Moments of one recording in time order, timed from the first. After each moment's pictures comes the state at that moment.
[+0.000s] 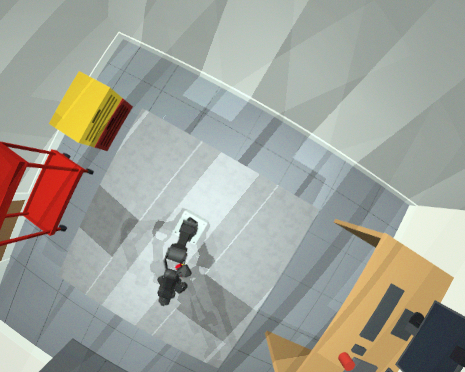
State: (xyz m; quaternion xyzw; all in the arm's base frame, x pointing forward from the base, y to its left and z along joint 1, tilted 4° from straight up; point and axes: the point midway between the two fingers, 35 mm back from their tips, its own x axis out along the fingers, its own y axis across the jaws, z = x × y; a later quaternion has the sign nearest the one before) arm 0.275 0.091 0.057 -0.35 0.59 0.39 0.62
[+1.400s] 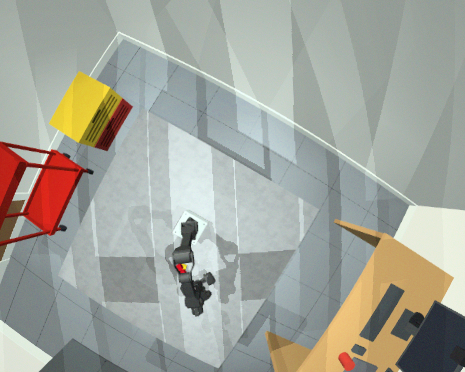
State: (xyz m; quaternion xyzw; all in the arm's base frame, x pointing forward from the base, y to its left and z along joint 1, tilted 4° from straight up) arm 0.225 0.215 0.089 -0.34 0.59 0.40 0.62
